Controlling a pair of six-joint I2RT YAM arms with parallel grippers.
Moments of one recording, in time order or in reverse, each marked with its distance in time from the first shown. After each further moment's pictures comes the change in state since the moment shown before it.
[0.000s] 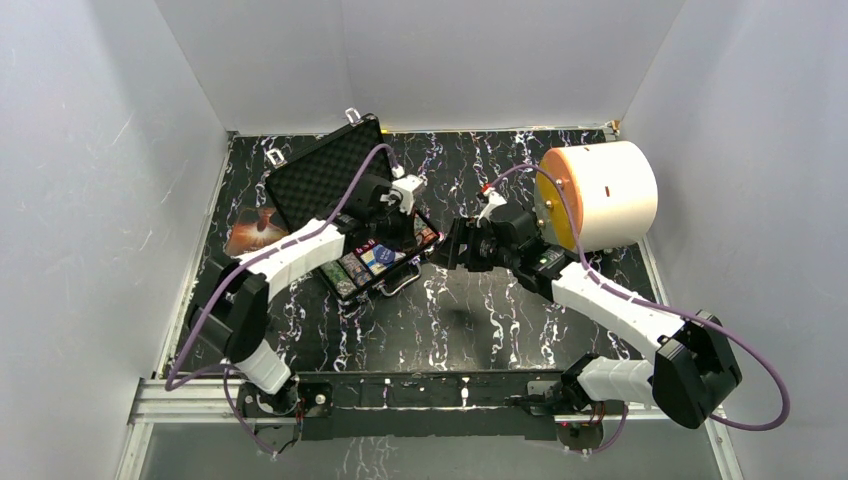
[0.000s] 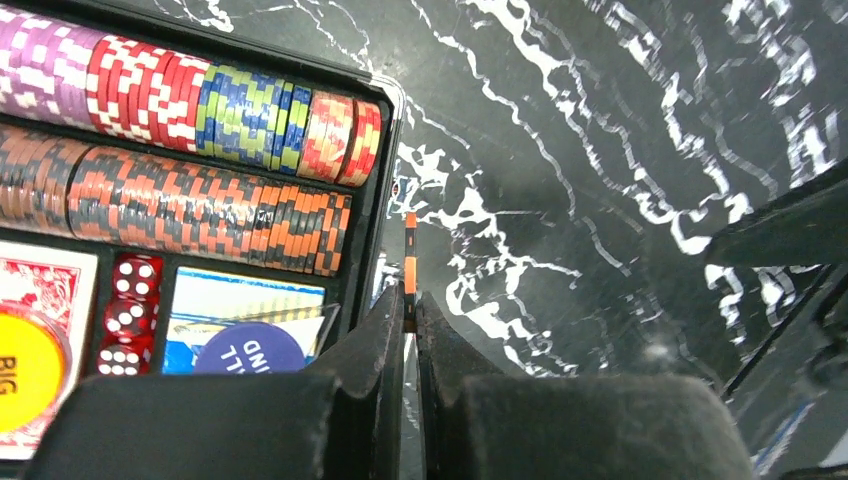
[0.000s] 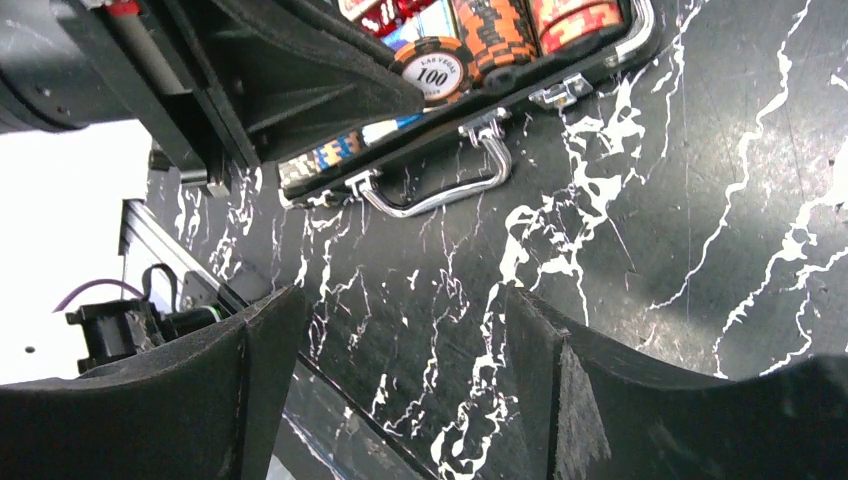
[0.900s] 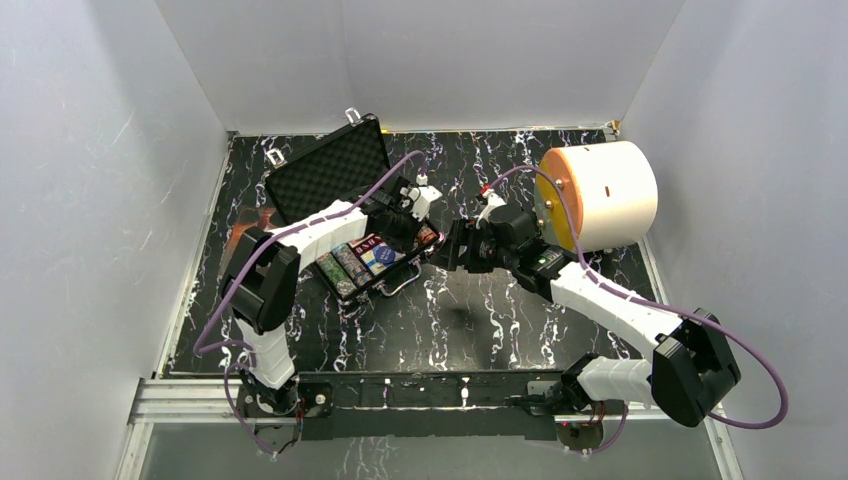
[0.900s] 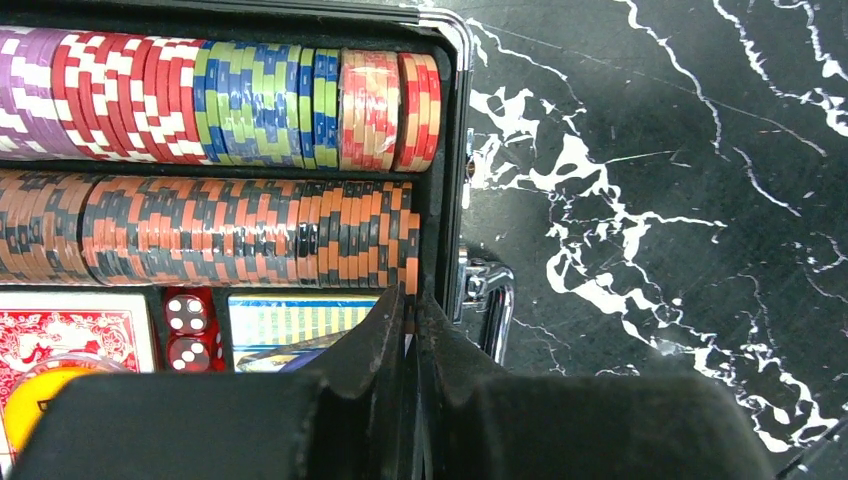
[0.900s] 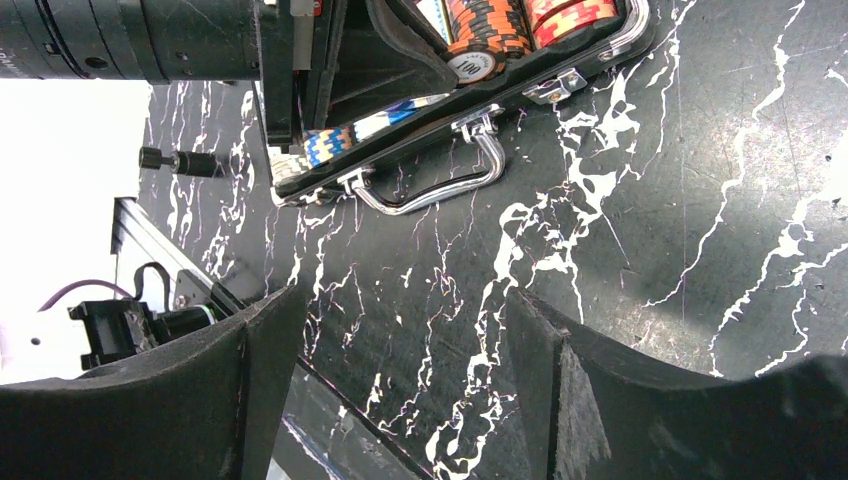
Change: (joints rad) left arm -0.004 0.241 0.241 -0.292 -0.053 0.331; right arm 0.000 0.006 -0.016 -0.005 -0.005 -0.008
